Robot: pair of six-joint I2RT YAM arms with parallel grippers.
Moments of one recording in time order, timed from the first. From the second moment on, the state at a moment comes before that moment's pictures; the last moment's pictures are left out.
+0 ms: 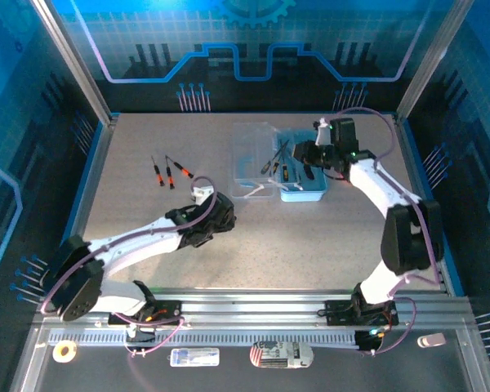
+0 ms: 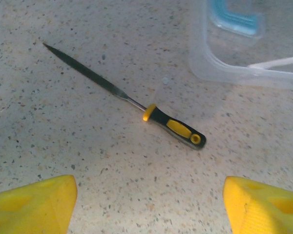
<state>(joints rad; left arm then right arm) -0.74 1.37 0.80 -0.48 -0.39 -0.87 0.18 1.60 1.16 -0.23 -0.46 0.44</state>
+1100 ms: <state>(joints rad) -0.66 1.73 0.95 -0.42 -0.31 -1.09 0.24 1.35 0.68 0.15 -0.45 0.48</state>
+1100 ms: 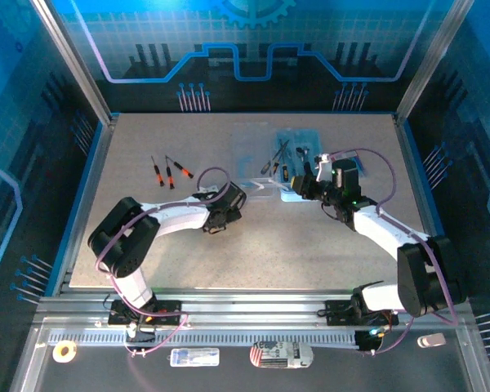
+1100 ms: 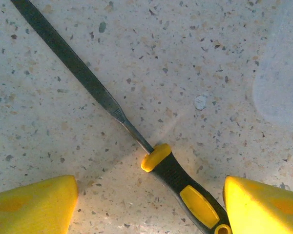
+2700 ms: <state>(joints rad) -0.58 1.73 0.96 -0.60 -0.23 -0.74 0.24 1.35 0.68 0.16 -0.45 0.49</state>
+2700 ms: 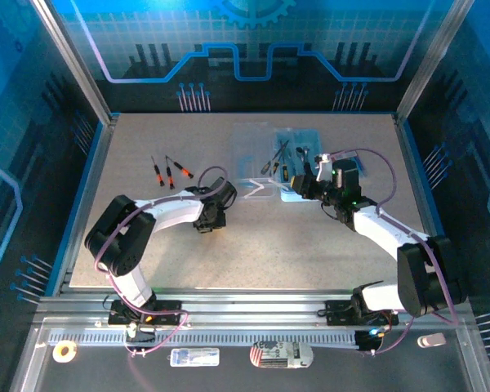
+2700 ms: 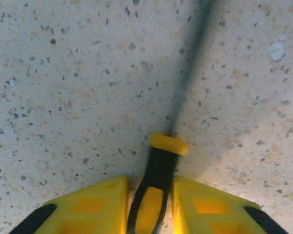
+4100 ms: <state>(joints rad) -0.94 1.16 0.86 -0.43 -0.33 -0.58 0.56 1.39 0.85 0.29 -0.58 0.72</state>
